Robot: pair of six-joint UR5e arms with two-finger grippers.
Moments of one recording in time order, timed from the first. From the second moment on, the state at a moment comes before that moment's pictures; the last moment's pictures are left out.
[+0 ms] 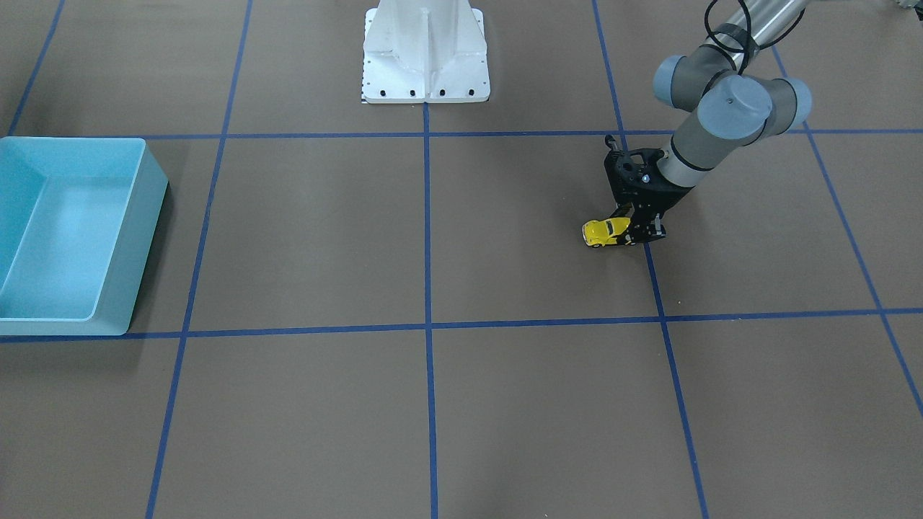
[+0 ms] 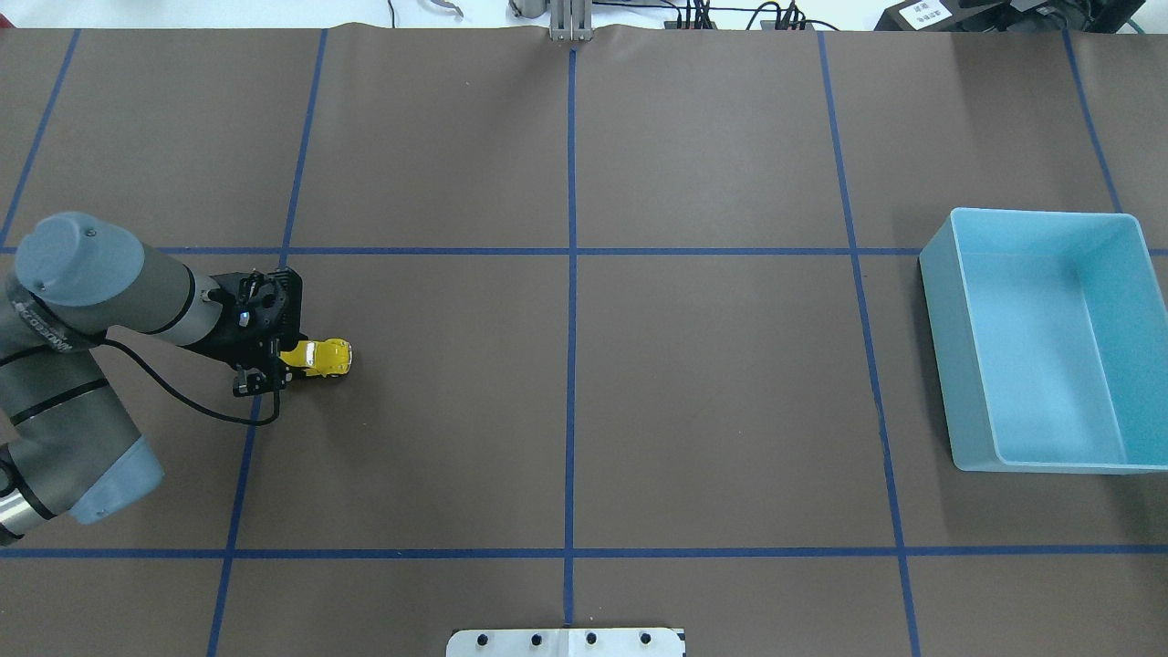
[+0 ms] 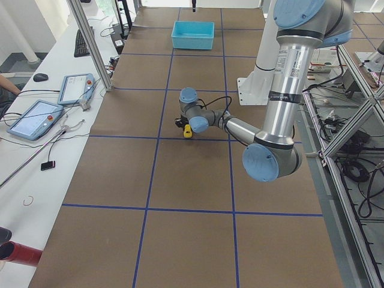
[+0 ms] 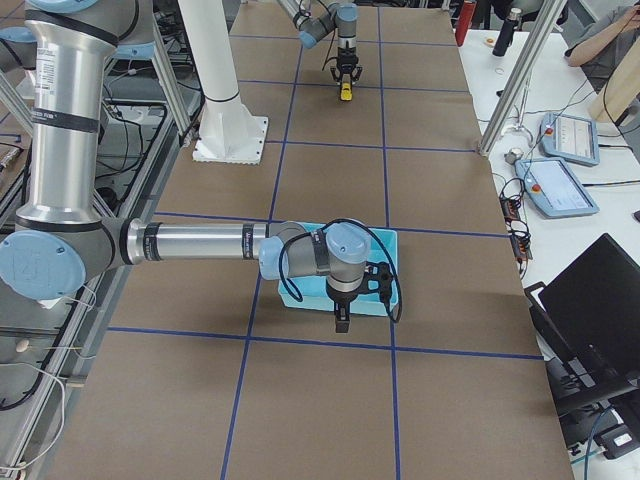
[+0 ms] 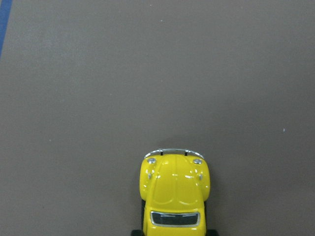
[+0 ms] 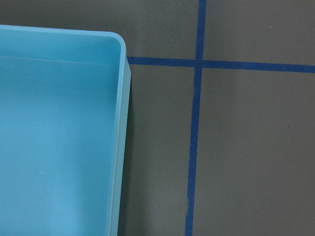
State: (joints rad) left arm -0.70 -1.76 -1.68 -2.16 -2.08 0.36; right arm 1.45 -1.72 1.74 -1.47 2.35 0.12
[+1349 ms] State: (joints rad) left arm -0.70 -1.73 -1.68 -2.19 -2.08 0.36; right arm 1.45 -1.72 1.74 -1.47 2.35 0.12
